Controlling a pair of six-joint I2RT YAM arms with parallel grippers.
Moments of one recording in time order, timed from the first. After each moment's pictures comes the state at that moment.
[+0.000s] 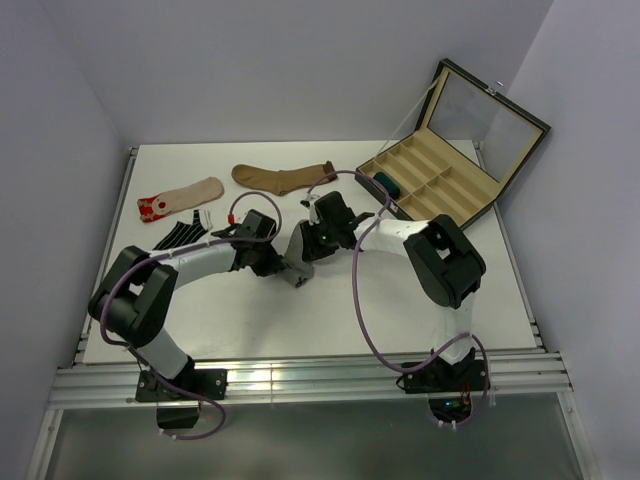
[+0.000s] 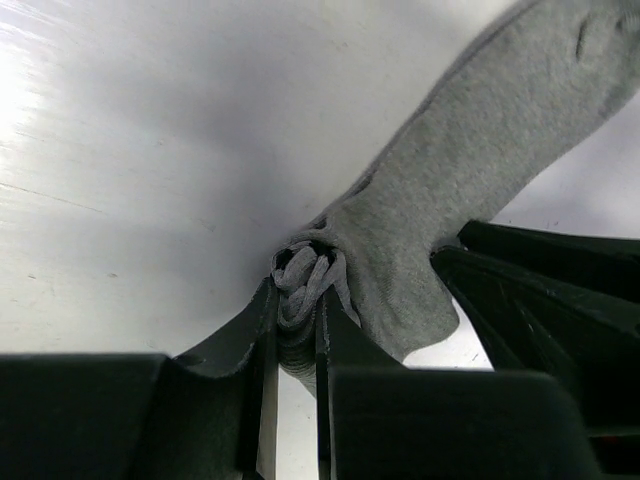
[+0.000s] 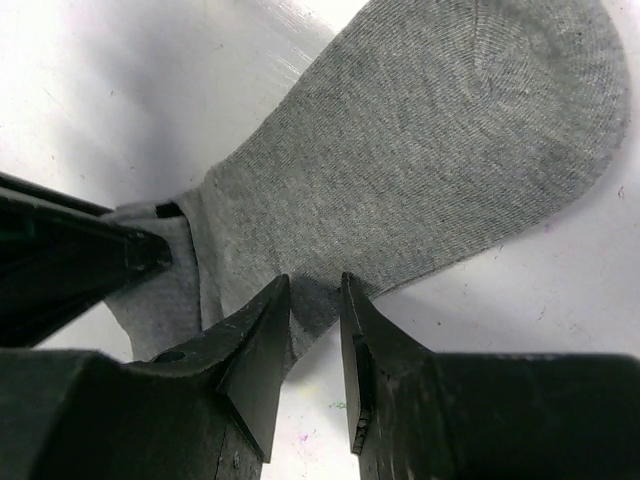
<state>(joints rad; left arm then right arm) -0.57 1.64 0.88 -0.28 -0.05 -1.09 0.64 1.93 1.17 -0.13 -0.27 0.28</state>
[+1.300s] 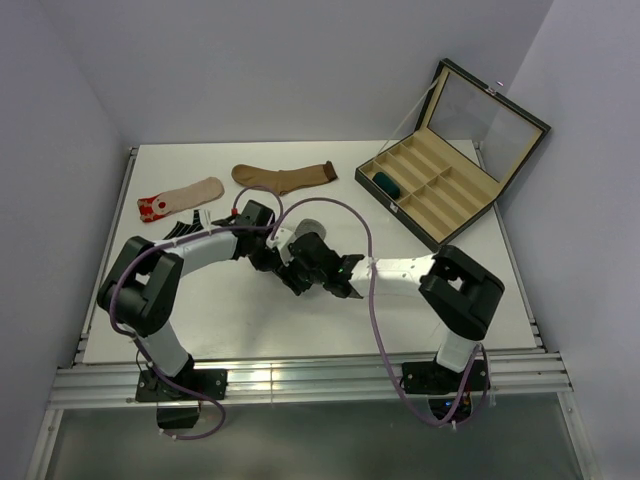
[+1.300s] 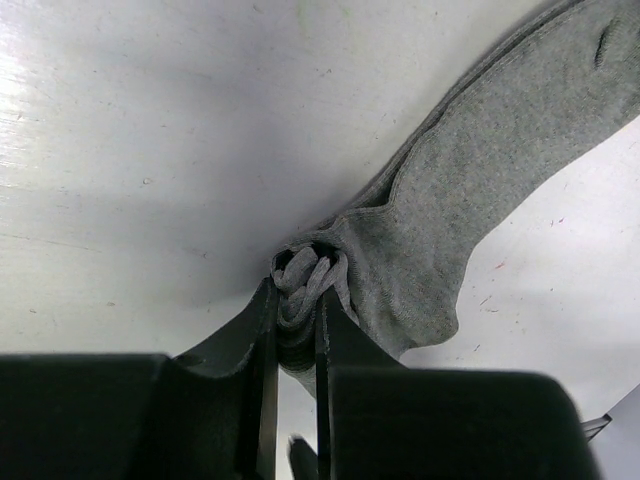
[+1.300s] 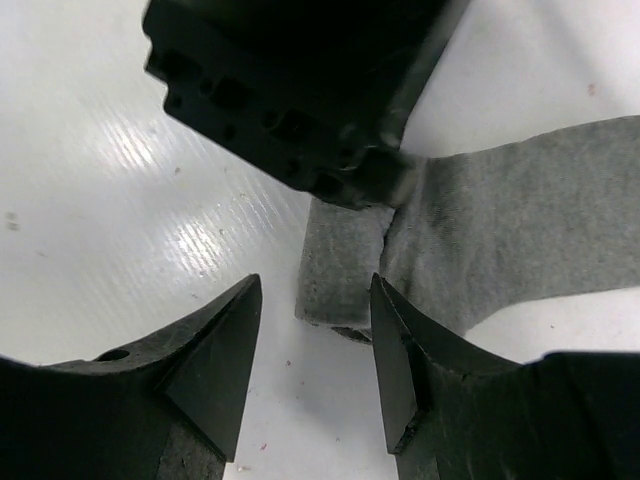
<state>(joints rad) -0.52 1.71 0.98 -0.35 0.05 -1.00 0.96 1.71 0.93 0.12 0.00 -0.02</state>
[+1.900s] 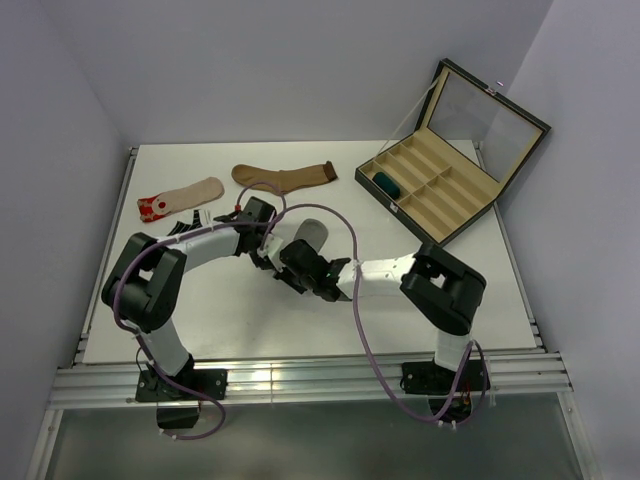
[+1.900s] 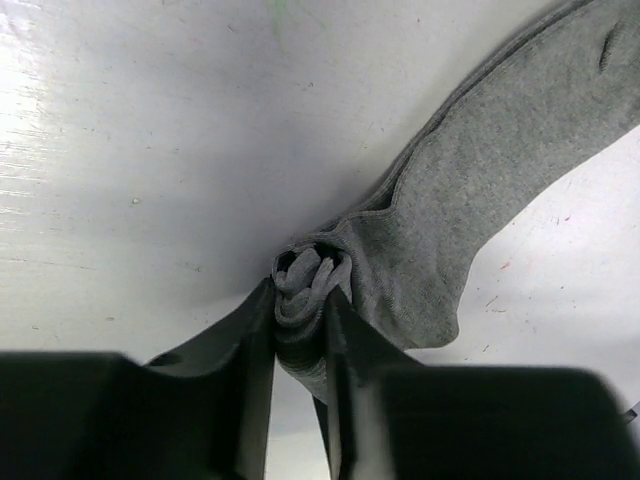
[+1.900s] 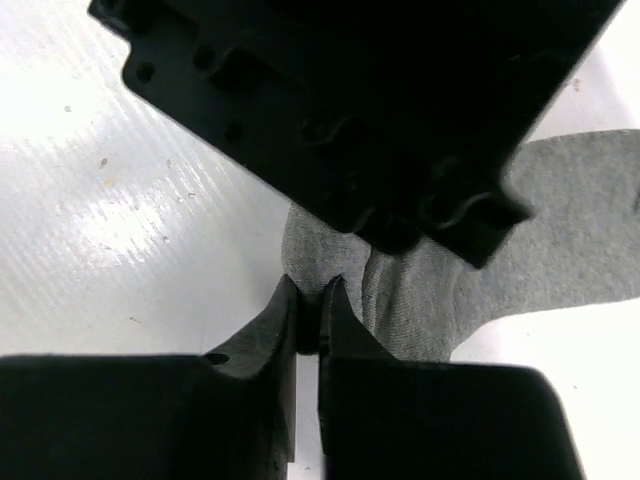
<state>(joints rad) -0.51 1.75 1.02 -0.39 0.06 -0.95 1.01 1.82 0.98 0.10 0.17 -0.12</state>
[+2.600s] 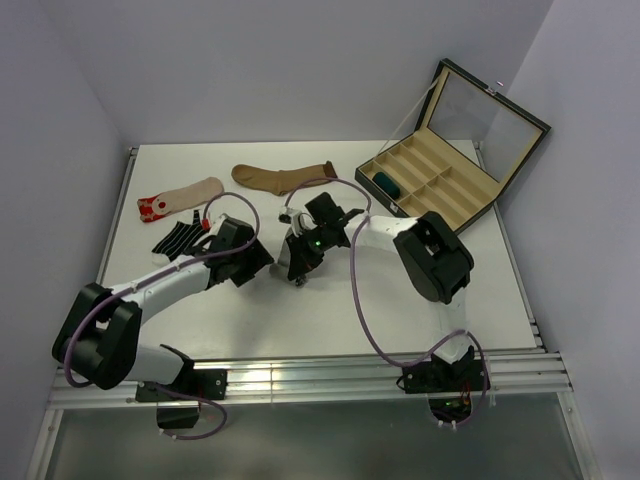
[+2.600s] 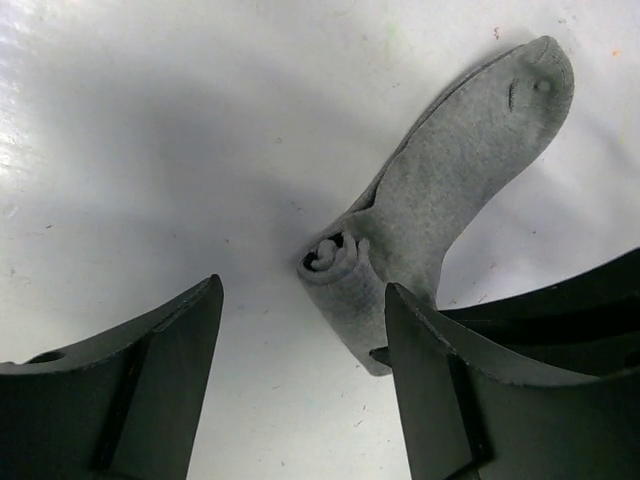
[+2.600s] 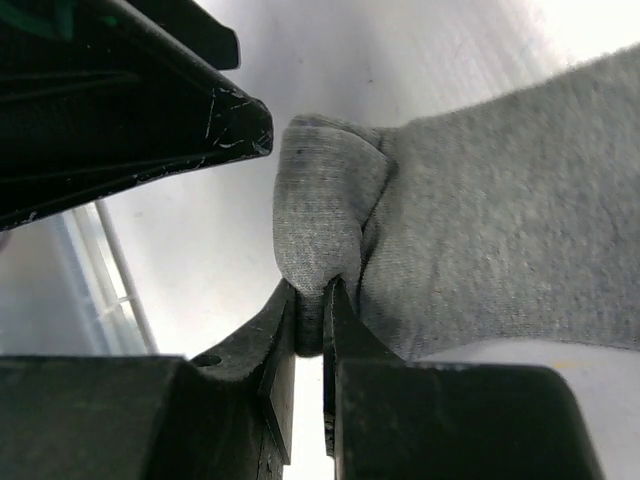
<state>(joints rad) -0.51 1.37 0.72 -0.27 -0.12 -1.09 0.68 2.00 1.26 -0.26 -0.70 0.03</state>
